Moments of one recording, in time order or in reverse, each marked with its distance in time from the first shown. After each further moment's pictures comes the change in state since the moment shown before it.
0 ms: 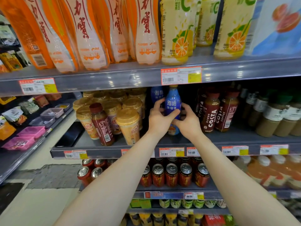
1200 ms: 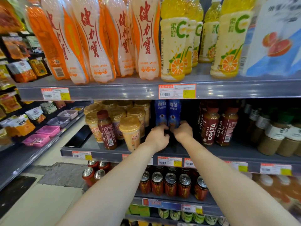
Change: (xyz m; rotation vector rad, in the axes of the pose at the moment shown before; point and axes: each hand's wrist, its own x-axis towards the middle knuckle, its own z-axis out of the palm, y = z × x) left_hand -0.009 -0.009 -0.012 0.613 -0.260 -0.141; right_hand 0.044 0.017 0.023 -0.282 -0.081 0.393
